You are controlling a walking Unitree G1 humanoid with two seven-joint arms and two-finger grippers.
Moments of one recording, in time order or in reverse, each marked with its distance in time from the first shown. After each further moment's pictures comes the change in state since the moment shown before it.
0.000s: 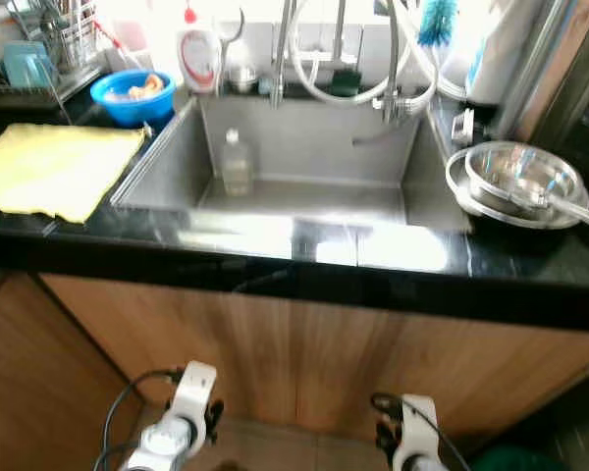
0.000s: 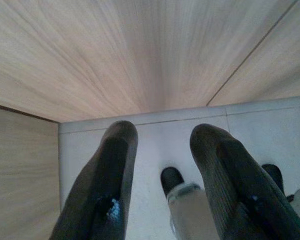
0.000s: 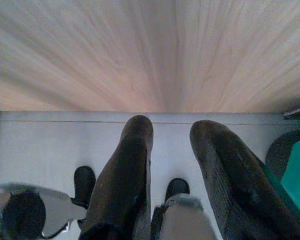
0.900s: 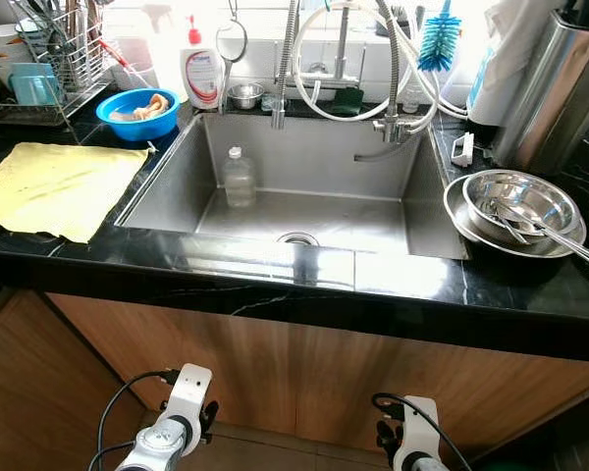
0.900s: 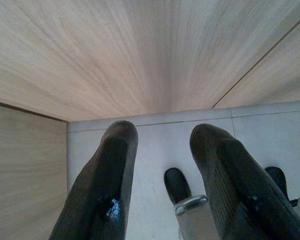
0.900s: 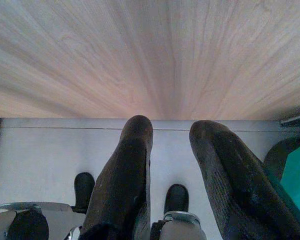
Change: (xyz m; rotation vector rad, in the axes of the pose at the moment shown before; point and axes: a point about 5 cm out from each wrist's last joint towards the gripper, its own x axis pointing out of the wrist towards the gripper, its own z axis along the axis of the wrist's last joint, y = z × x) left arm -0.001 0.007 -0.003 0.004 0.019 0.019; right arm 0.000 -0.001 0.000 0.013 -0.002 -0.003
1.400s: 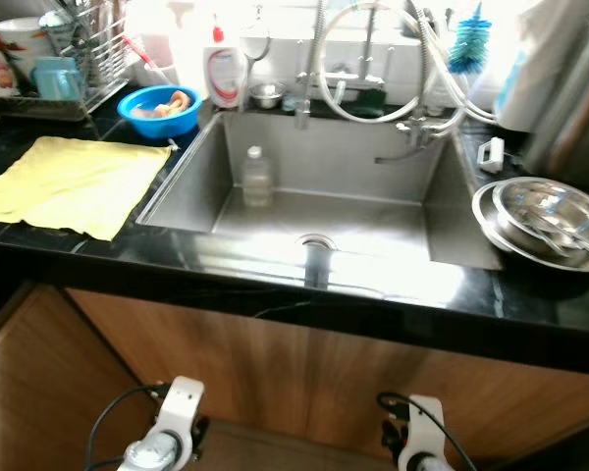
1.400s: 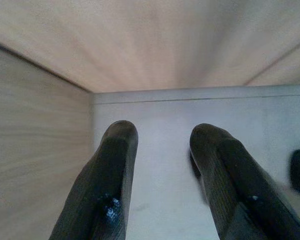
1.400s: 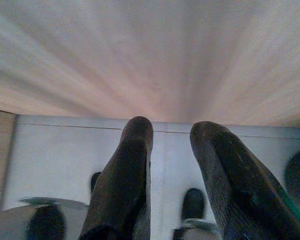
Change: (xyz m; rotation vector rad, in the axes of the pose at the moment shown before) left arm -0.012 0.027 -0.025 0.009 0.066 0.053; right arm 0.001 0.009 0.001 0.009 -0.004 0.024
